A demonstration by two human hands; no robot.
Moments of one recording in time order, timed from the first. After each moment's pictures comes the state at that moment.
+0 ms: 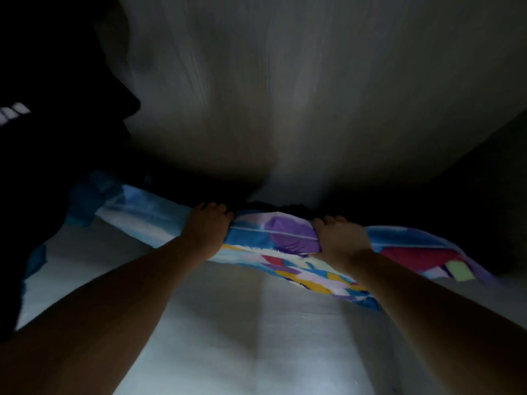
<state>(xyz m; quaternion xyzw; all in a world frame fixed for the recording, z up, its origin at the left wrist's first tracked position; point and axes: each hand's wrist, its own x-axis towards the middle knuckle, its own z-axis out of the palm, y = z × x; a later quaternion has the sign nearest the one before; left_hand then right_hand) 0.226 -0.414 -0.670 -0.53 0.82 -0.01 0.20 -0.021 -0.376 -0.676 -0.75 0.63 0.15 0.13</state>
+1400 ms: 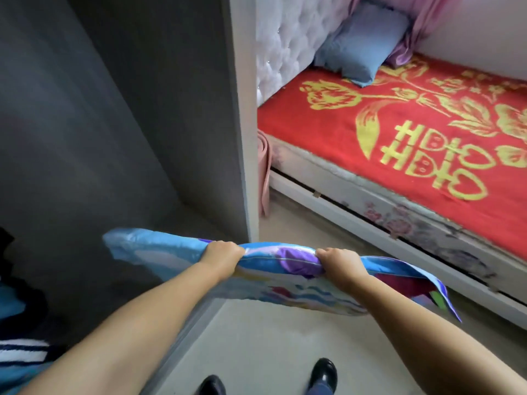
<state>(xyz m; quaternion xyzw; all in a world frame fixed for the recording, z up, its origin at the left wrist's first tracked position) 0.054 0.104 -0.353 -0.10 0.96 -0.03 0.24 -0.068 0.338 -0.356 -0.38 0.90 0.07 0.21</state>
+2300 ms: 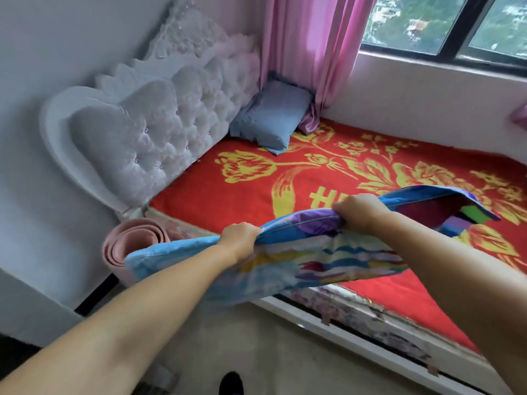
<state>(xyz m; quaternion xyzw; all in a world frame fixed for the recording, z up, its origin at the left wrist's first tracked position) -0.391 0.228 -0.270 -0.01 0.99 0.07 0.08 -0.500 0.469 -0.189 -0.35 0.91 0.23 0.04</state>
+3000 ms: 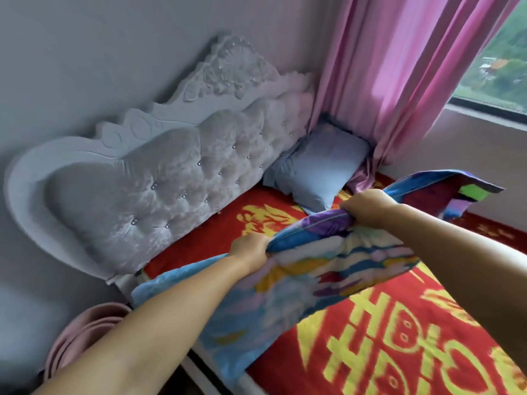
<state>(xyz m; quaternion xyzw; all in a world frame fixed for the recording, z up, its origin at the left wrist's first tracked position) -0.723 0.077 -0.243 -0.15 0.96 0.22 0.03 -0.894 0.261 -0.137 -0.43 0.85 0.30 -0.01</state>
